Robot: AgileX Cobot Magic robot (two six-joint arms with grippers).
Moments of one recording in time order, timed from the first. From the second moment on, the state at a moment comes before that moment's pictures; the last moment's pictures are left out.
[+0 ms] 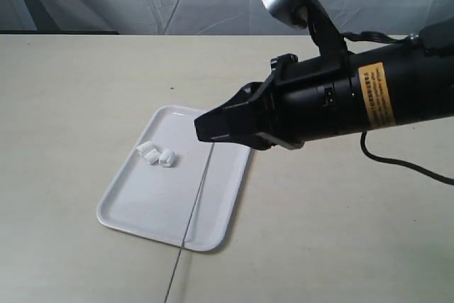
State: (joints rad) left arm -0.40 0.32 -0.54 0.23 0.57 -0.25; right arm 0.58 1.34 -0.80 -1.75 -0.73 2.08
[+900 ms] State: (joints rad) left arm -0.40 0.48 -0.18 0.23 0.15 -0.22; right arm 0.74 0.82 -0.50 -1.75 -0.20 1.70
